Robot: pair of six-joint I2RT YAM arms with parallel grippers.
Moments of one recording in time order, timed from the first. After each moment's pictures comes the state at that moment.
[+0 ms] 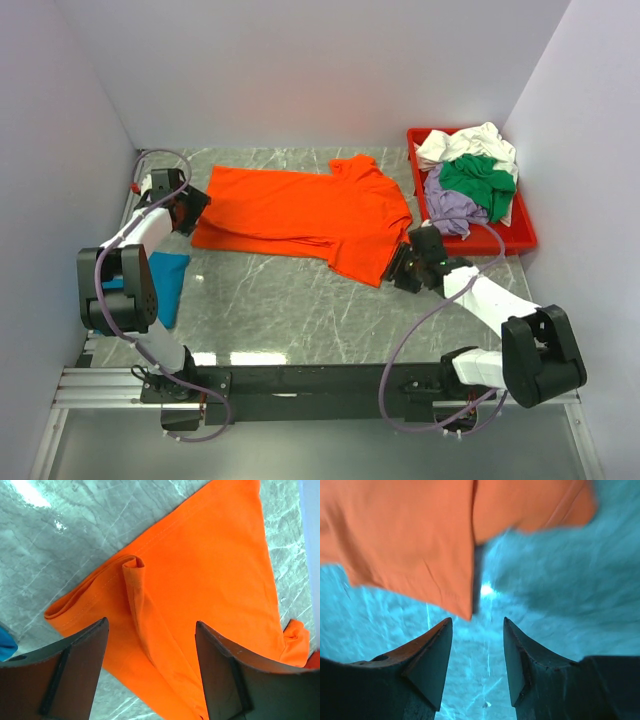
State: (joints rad) left arm 0.08 1.66 1.10 -0.26 -0.06 -0.96; right arm 0.29 1.25 0.61 -0.32 -0.07 0.73
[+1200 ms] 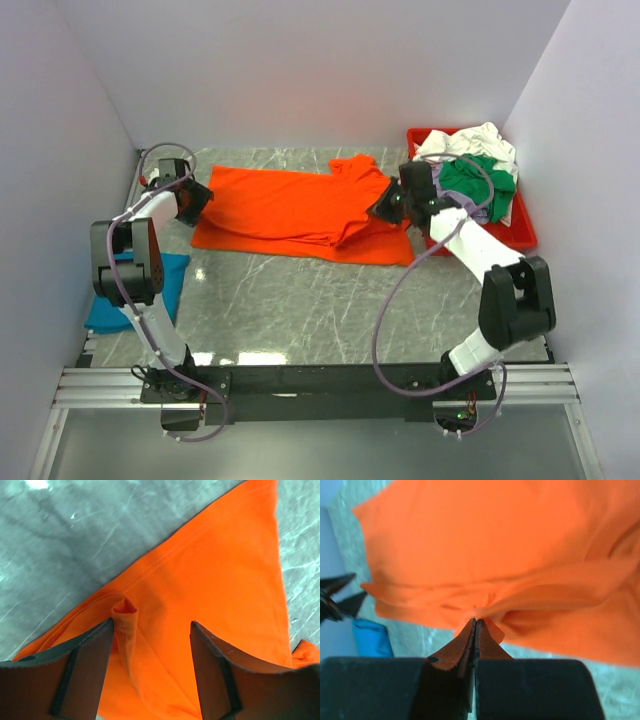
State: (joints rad) left arm 0.08 1.87 1.27 -0.30 -0.05 -0.97; right arm 0.30 1.54 1.11 -0.30 -0.12 0.80
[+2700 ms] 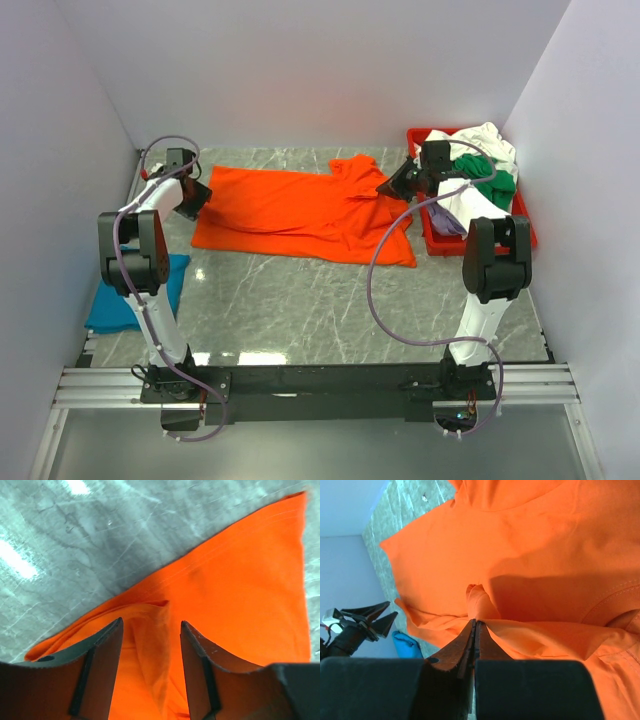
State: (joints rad) left arm 0.05 1.97 1.46 -0.49 -0.19 -0.99; right arm 0.09 1.90 1.44 -0.28 -0.40 0.83
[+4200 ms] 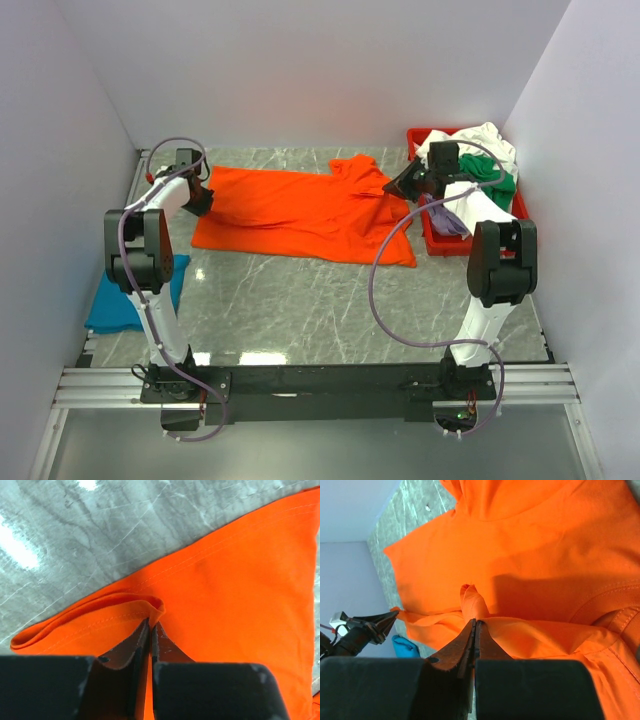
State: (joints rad) left arm 0.01 2.00 1.49 -0.55 -0.24 -1.09; right arm 0.05 1.86 1.39 -0.24 -0.40 0.81
